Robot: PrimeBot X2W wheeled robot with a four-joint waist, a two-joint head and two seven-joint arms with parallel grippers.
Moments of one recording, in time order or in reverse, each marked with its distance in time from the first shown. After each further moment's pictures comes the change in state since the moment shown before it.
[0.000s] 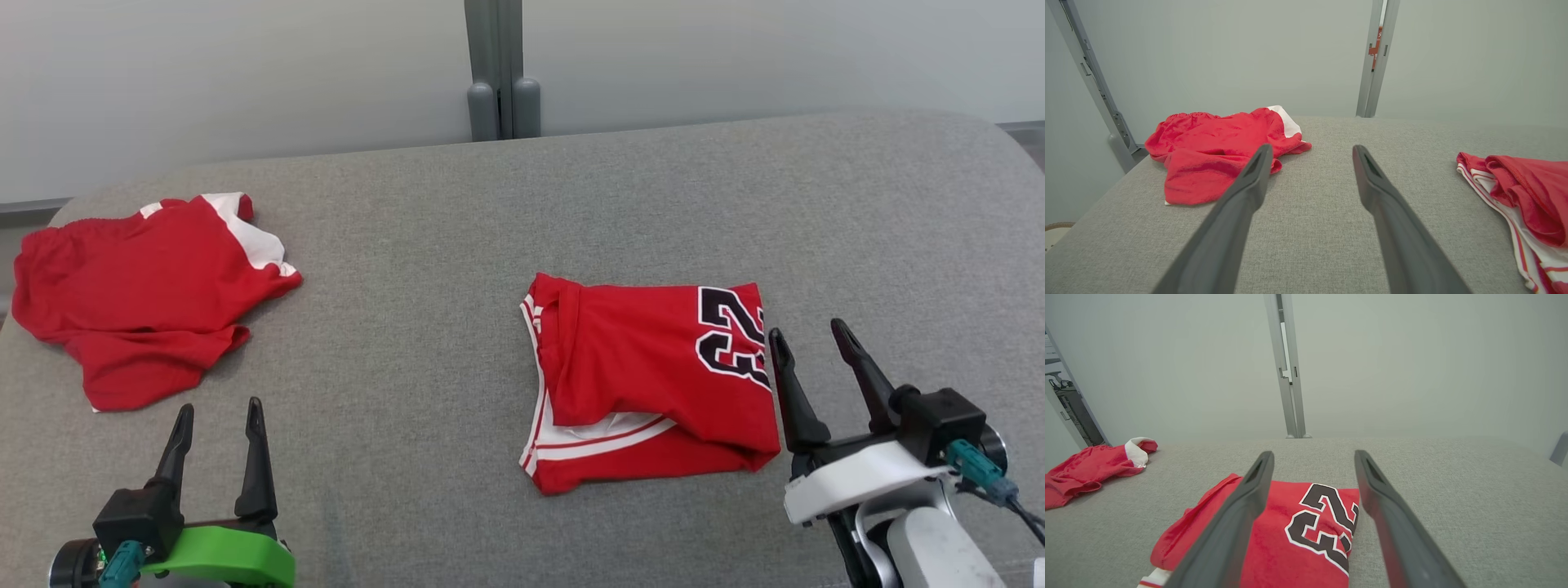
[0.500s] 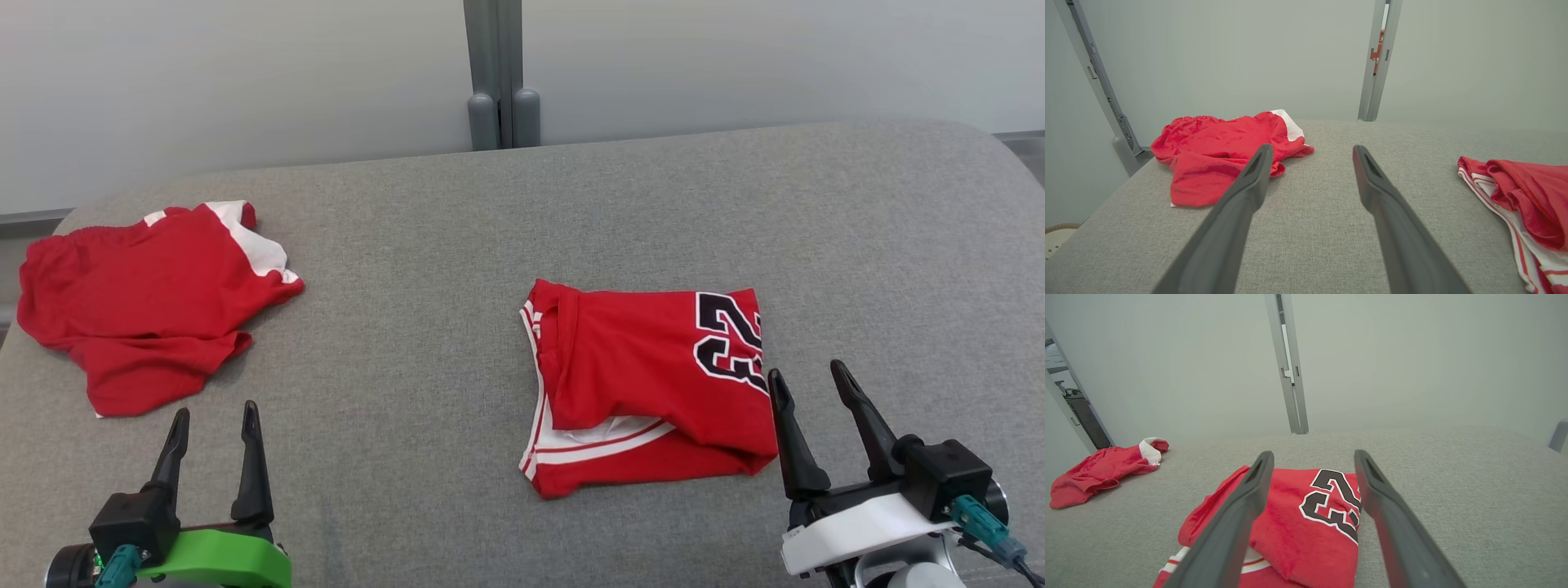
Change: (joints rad) left arm 0.005 -0.001 0.008 -0.001 0.002 0.000 0.000; right arm 0.117 0.038 -0.013 -0.096 -0.017 0.000 0.000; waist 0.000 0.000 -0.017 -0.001
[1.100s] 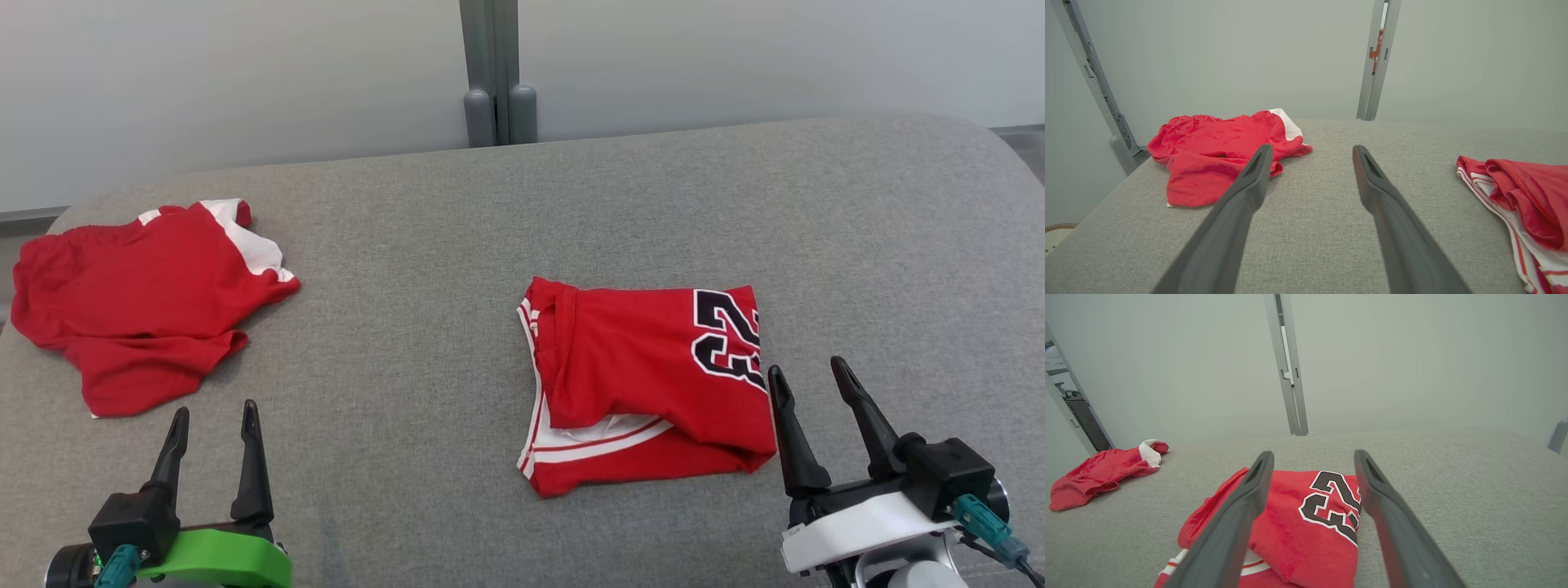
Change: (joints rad) left arm 0.001 -0.003 0.002 -0.004 0.000 0.000 0.000; right arm 0.000 0.000 0.001 -0.012 0.001 0.000 0.000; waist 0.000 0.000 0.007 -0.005
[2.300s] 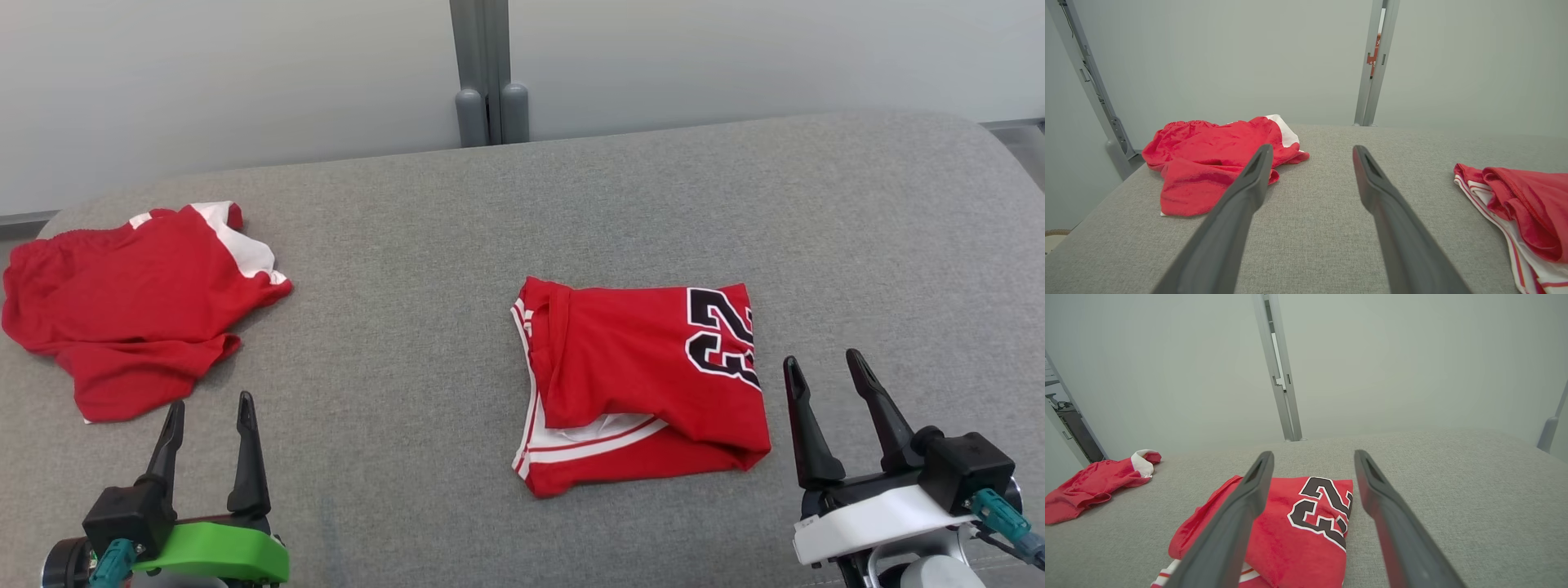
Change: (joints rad) left arm -0.016 -0.002 0.007 -0.002 -0.007 0.000 0.000; right arm -0.009 -0.015 -0.017 -0.008 0.039 0.000 0.000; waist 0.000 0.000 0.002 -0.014
